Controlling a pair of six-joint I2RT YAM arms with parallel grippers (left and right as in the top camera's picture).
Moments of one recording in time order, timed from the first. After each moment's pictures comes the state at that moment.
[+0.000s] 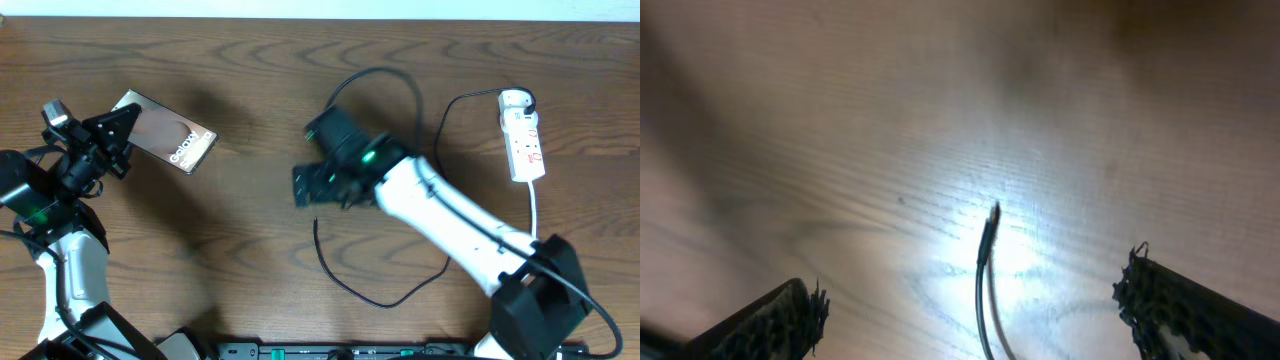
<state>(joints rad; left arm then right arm) 0.63 1.38 0.73 0.60 1.22 -1.54 0.76 1.77 1.41 -0.85 -0.09 0.64</state>
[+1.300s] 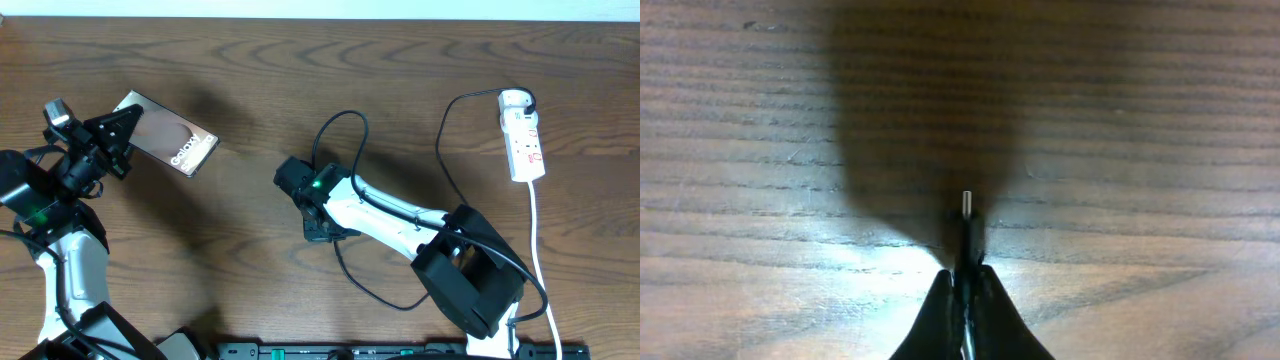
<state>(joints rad) 0.63 1.38 0.73 0.60 1.24 -1.53 0.86 2.01 1.36 -0.92 0.06 0.83</state>
